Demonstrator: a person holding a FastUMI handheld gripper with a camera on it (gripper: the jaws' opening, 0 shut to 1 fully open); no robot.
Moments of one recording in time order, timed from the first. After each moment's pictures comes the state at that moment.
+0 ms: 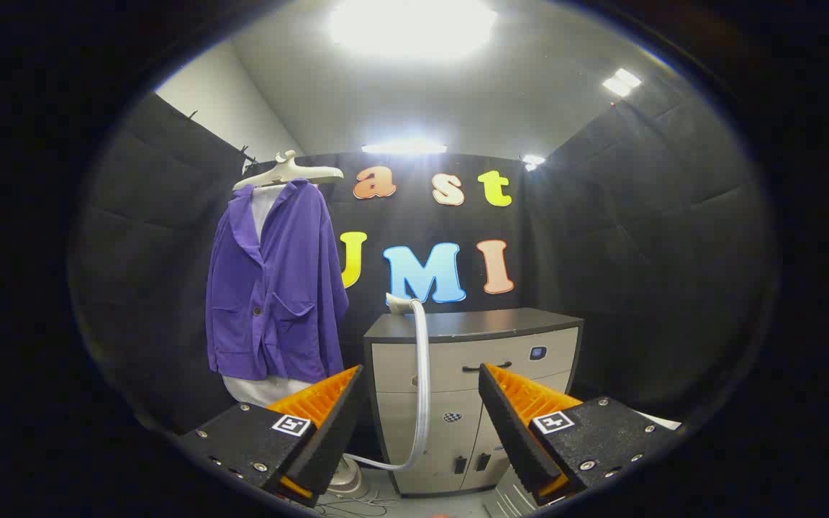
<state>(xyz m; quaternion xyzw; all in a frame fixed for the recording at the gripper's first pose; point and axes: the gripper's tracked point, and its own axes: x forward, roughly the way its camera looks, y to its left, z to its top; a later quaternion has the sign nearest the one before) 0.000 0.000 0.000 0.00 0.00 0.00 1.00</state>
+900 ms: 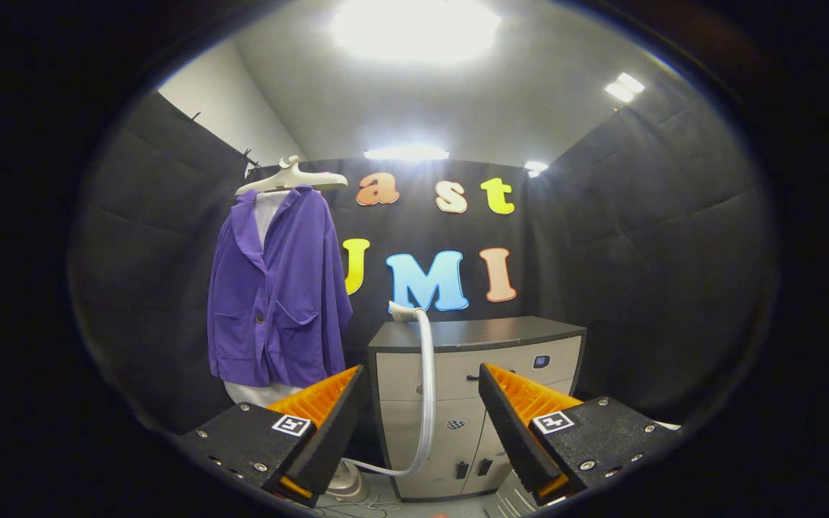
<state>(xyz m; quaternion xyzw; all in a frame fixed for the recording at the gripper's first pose) 0.004 0.013 0.018 -0.01 -0.02 0.00 1.00</state>
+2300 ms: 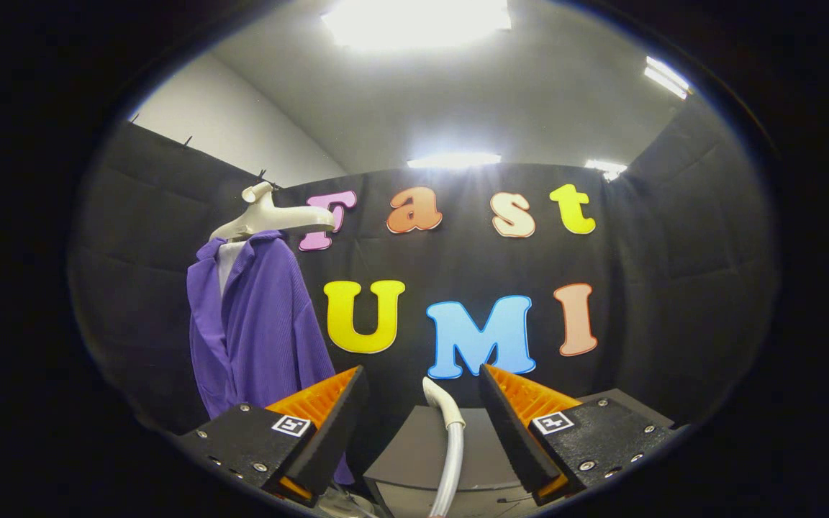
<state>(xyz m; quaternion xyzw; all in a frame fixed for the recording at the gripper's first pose) 0.321 0.028 0.183 0.02 -0.02 0.14 0.99</state>
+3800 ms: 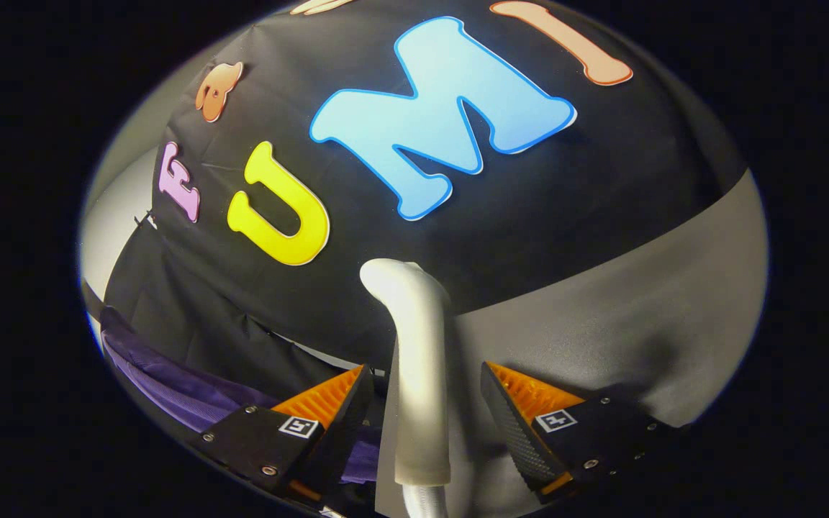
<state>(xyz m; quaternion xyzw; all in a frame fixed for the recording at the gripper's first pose) 0.556 0.041 -0.043 0.30 0.44 0.19 0.83</state>
